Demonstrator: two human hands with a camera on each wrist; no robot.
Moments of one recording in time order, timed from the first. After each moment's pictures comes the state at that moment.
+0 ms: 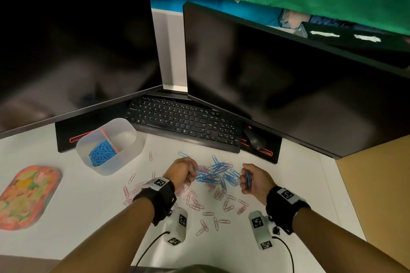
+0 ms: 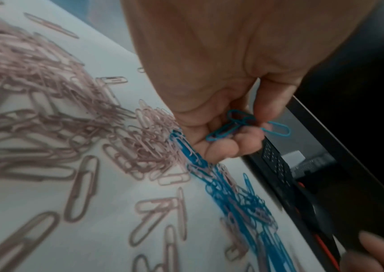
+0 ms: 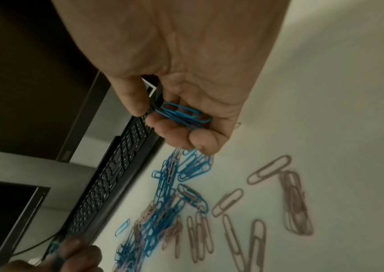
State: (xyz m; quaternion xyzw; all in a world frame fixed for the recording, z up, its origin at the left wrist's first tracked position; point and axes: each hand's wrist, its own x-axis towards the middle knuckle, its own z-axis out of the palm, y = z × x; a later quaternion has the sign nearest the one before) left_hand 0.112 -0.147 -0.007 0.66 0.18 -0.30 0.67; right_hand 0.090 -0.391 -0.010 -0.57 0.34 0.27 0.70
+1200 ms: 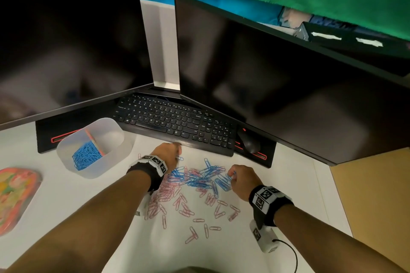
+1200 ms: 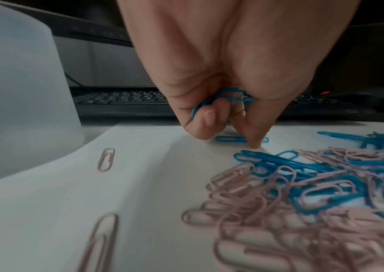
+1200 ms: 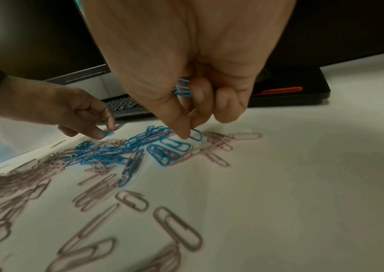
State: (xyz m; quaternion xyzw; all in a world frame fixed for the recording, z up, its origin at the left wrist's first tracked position) left_hand 0.180 -0.132 -0.018 0.95 -0.06 -0.25 0.17; right_hand 0.108 -0.384 -0.013 -0.95 0.05 0.23 0.22
